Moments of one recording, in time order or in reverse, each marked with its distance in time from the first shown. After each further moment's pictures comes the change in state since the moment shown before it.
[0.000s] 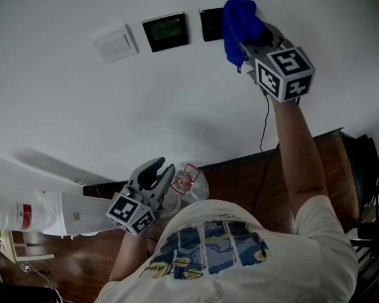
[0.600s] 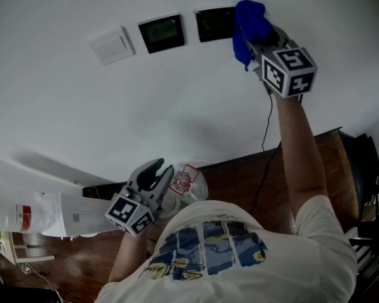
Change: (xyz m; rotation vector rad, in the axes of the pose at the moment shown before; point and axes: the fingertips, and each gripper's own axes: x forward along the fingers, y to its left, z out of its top) left arm 0.003 -0.004 0.000 0.003 0.006 -0.005; right arm -0.010 -0.034 -0.021 0.030 0.040 -0.065
